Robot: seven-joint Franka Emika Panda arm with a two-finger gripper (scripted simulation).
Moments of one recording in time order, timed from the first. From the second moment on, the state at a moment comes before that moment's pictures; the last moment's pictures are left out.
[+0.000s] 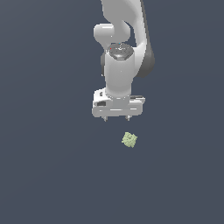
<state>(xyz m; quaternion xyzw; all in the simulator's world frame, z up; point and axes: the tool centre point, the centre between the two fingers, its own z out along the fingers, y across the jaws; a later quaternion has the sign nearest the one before) 0.012 0.021 0.191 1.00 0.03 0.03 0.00</state>
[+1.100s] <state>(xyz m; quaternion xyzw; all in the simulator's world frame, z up) 0.001 0.032 0.168 1.00 0.03 0.00 0.01</state>
